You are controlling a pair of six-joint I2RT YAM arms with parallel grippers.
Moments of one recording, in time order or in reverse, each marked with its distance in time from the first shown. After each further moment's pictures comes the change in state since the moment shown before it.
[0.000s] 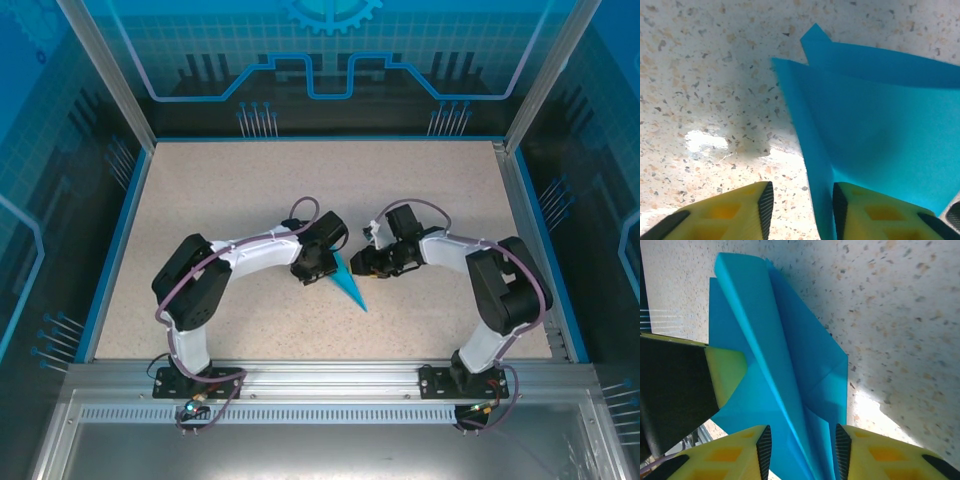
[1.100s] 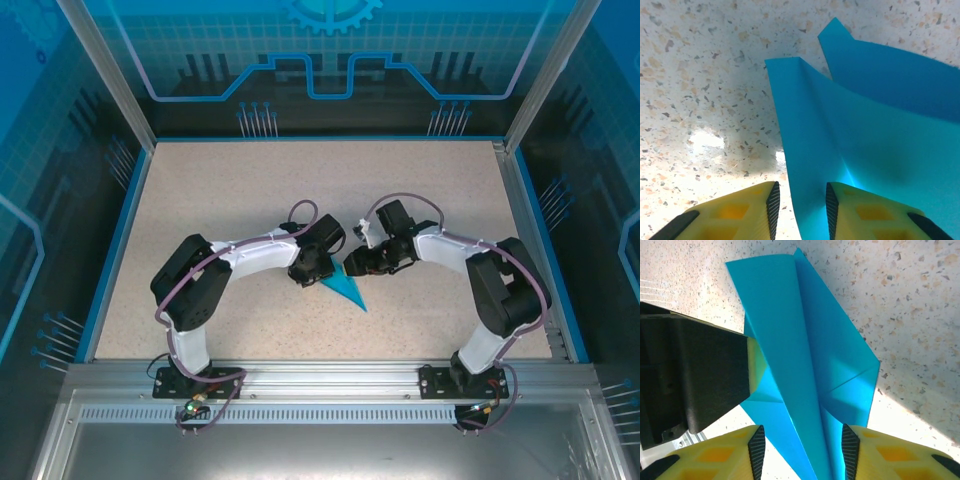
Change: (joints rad) left arm 0.004 -0.006 -0.041 0.029 0.000 0.027; right arm 0.052 -0.008 0.080 -0.107 0.050 -0.116
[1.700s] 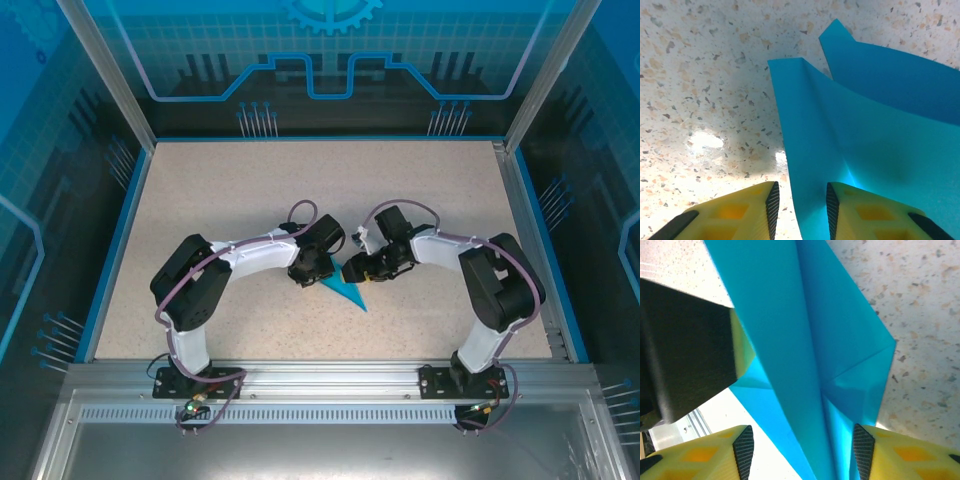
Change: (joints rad) left arm 0.002 -0.001 -0.003 0.004 0.000 0.000; right arm 0.006 0.034 -0.030 0.014 -0.063 -0.020
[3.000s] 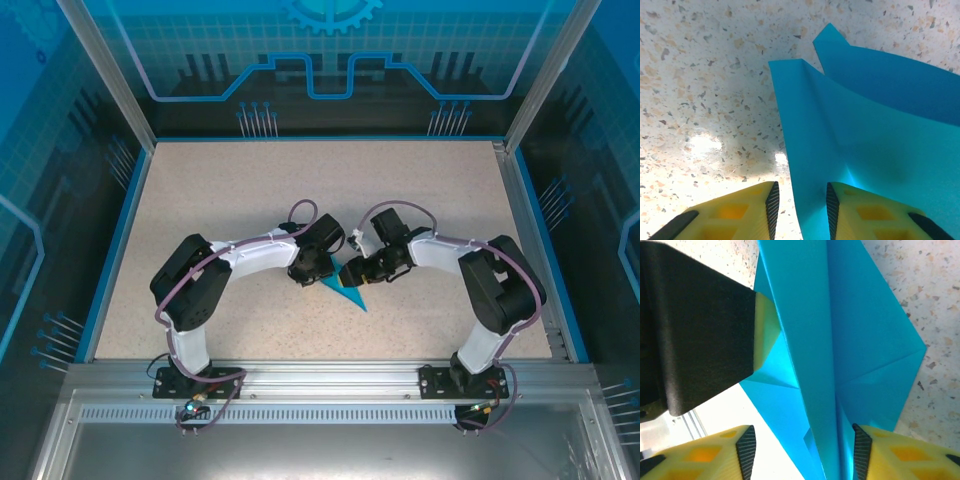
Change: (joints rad) left arm 0.002 0.000 -0.002 0.012 0.000 0.018; right arm 0.037 -0.010 -0.014 0.024 0.028 -0.049
